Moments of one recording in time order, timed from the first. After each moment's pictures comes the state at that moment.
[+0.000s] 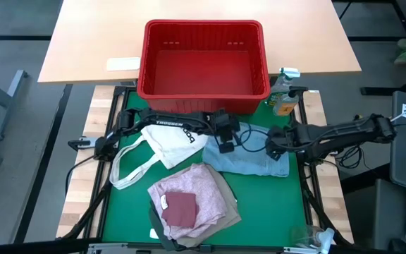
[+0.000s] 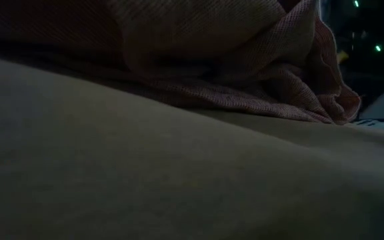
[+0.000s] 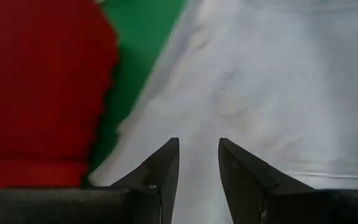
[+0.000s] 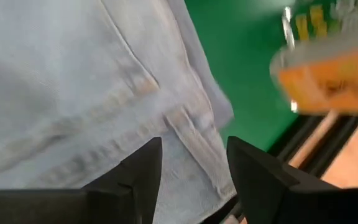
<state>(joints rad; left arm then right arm) 0.13 2.19 1.83 -0.53 -0.24 0.06 0.09 1.05 0.70 -1.18 0.48 0.68</state>
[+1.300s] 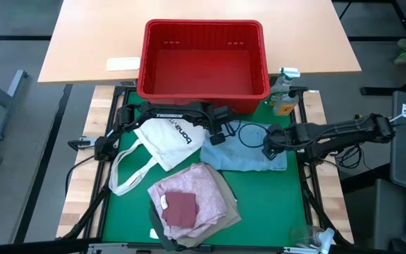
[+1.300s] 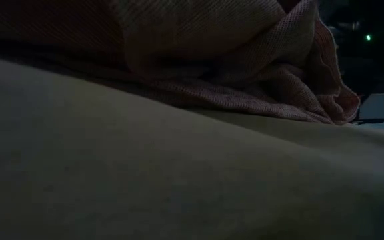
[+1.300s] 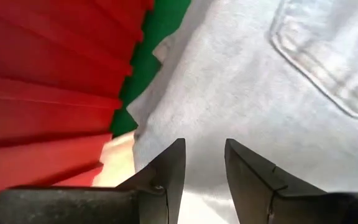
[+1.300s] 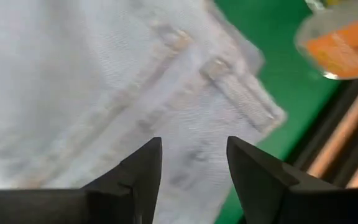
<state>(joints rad) 0.21 2.19 1.86 -0.84 -0.27 -0.07 0.09 1.08 0.78 -1.18 0.37 0.87</state>
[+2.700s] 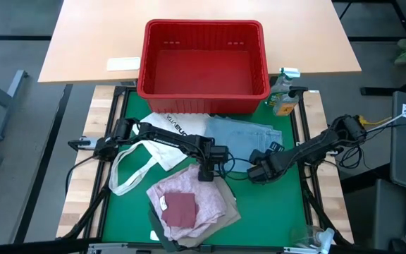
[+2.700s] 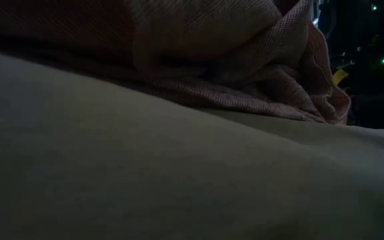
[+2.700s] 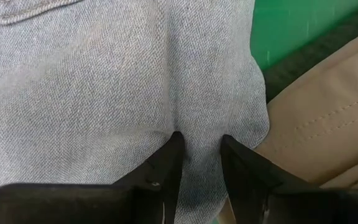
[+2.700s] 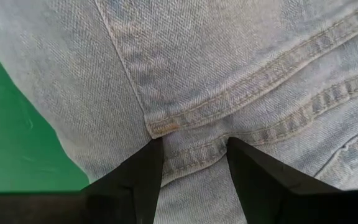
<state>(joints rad) -0.07 2.18 1.65 -0.78 -0.10 -0.02 0.39 1.55 0.83 -1.04 0.28 0.91</state>
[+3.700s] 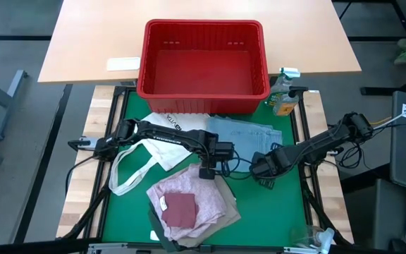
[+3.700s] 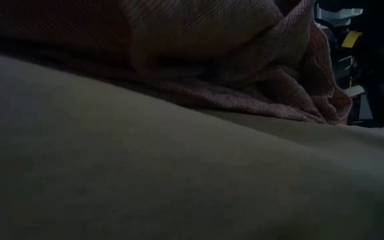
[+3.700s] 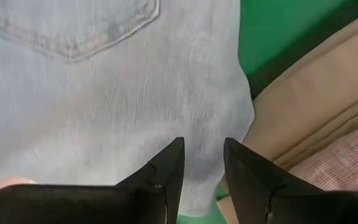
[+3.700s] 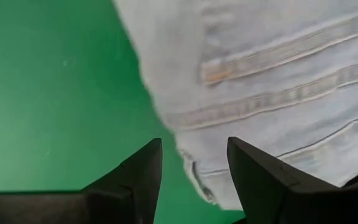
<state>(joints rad) -0.07 2.19 1.91 -1.04 -0.13 0.04 0.39 1.44 0.96 -1.17 0.09 0.75</state>
